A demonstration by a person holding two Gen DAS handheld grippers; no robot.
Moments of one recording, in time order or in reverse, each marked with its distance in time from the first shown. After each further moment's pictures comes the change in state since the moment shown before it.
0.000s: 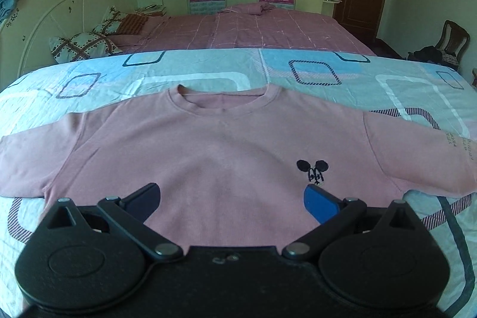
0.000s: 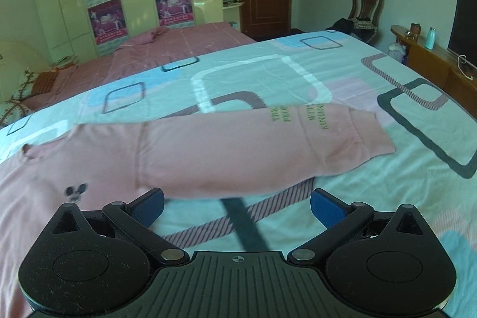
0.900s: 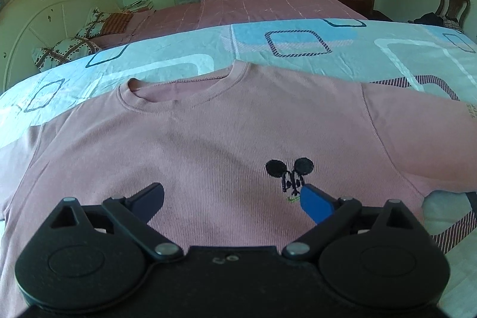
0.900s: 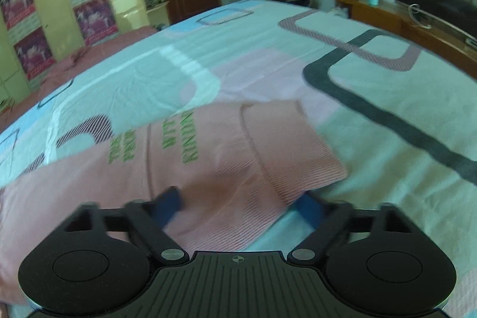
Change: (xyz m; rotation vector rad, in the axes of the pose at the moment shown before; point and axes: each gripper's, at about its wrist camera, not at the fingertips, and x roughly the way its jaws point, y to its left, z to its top) left arm 0.068 -0.061 0.000 0.105 0.055 0.045; right arm 0.127 -0.154 0.023 0.240 0.005 -0.160
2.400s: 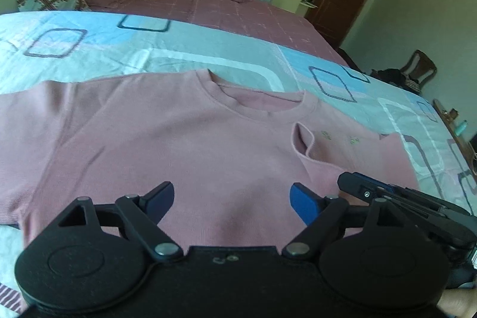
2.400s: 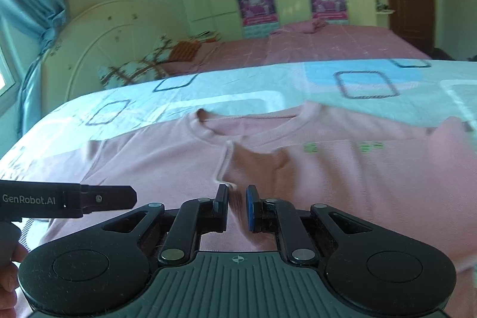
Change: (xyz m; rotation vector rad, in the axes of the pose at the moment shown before) left arm 0.026 0.207 -0.003 -0.215 0.013 -0.379; right arm -0.136 0.389 -0.159 -0.468 0.047 0.652
